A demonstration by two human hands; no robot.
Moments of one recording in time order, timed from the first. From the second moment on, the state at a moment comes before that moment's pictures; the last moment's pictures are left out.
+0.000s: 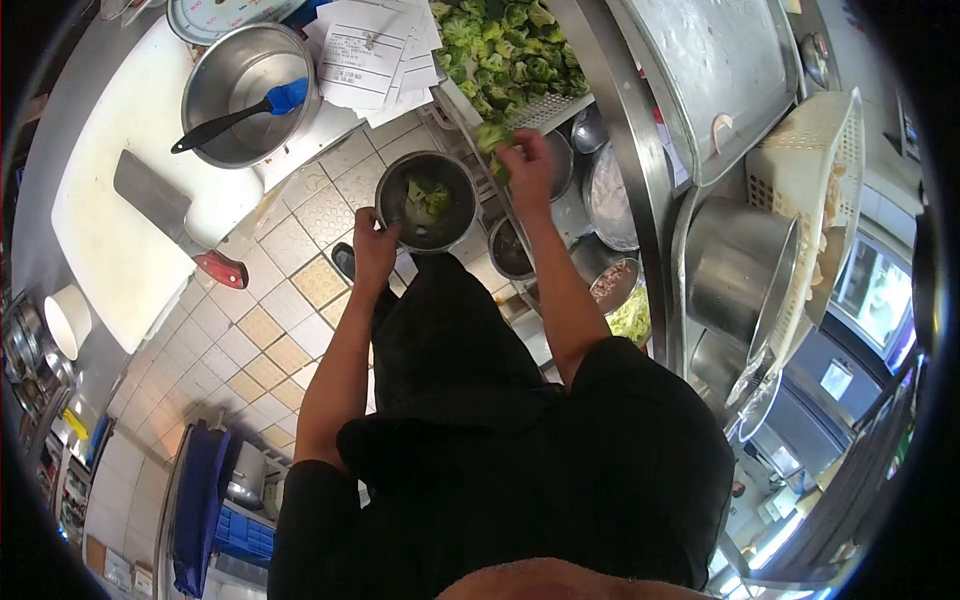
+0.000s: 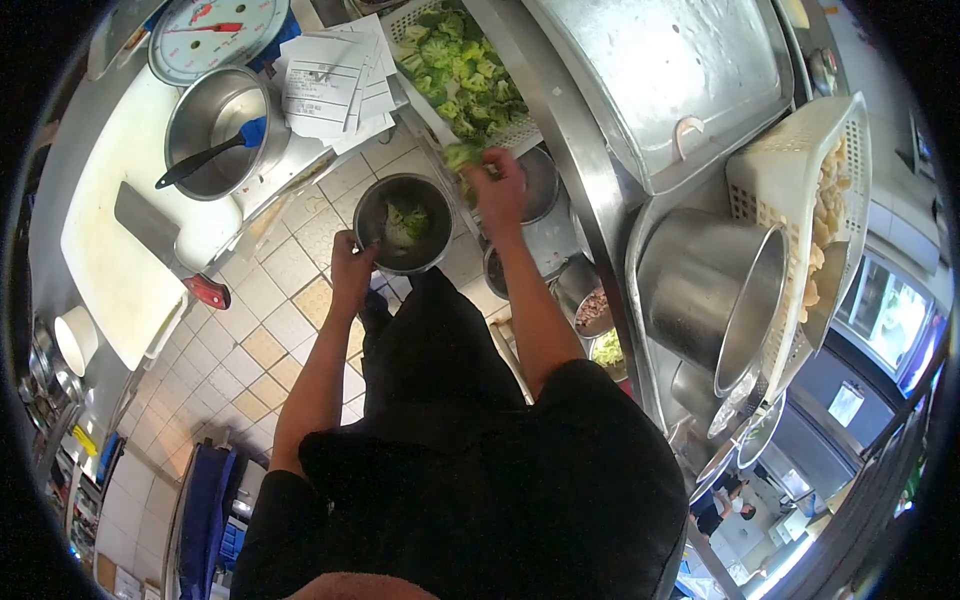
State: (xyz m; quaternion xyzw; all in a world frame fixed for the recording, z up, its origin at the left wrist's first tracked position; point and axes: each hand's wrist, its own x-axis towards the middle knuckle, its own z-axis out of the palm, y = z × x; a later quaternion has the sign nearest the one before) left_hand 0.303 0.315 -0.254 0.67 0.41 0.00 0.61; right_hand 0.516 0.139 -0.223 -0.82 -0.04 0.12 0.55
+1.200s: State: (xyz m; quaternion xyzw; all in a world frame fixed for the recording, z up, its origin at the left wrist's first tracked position) left_hand 0.255 0.344 -0.231 0.59 0.51 0.02 0.63; right_hand 0.656 0.152 -0.265 -0.96 -0.14 0.11 0.21
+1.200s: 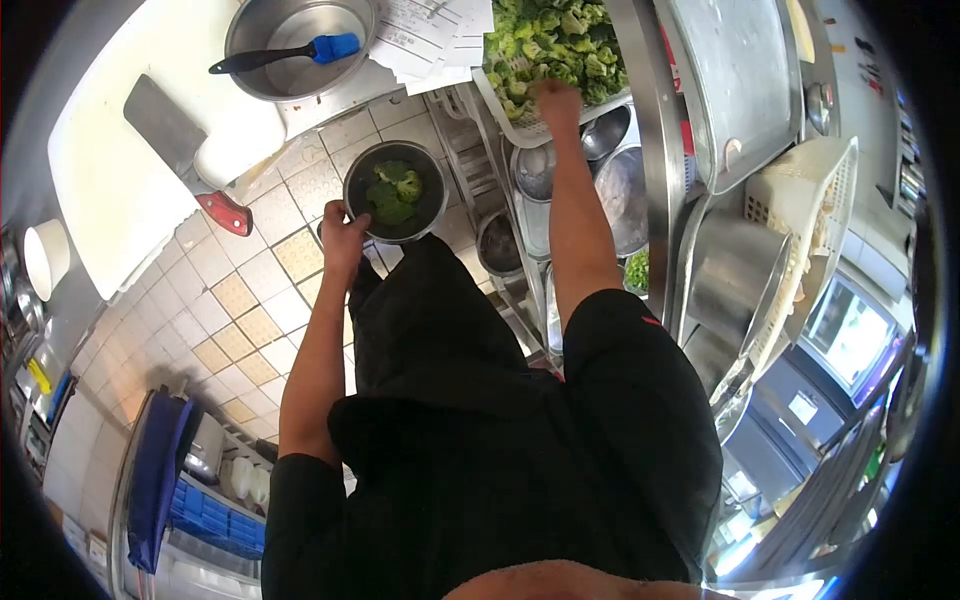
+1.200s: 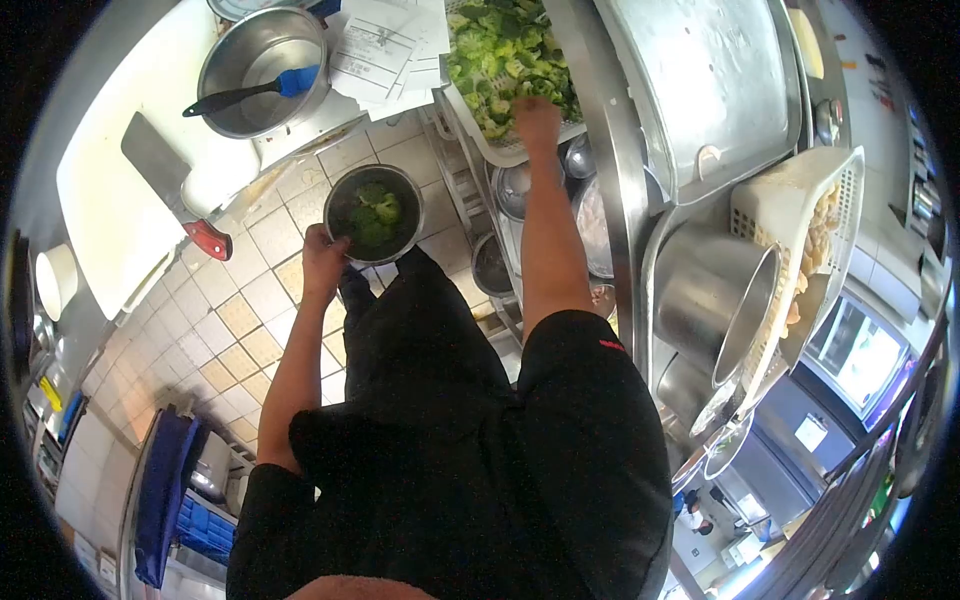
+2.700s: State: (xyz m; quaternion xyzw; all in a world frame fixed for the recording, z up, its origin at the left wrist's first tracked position) left_hand 0.203 0.351 -0.256 0.54 0.55 0.05 0.64; right_hand 0.626 0.159 -0.238 -0.93 -0.16 0.27 0.21
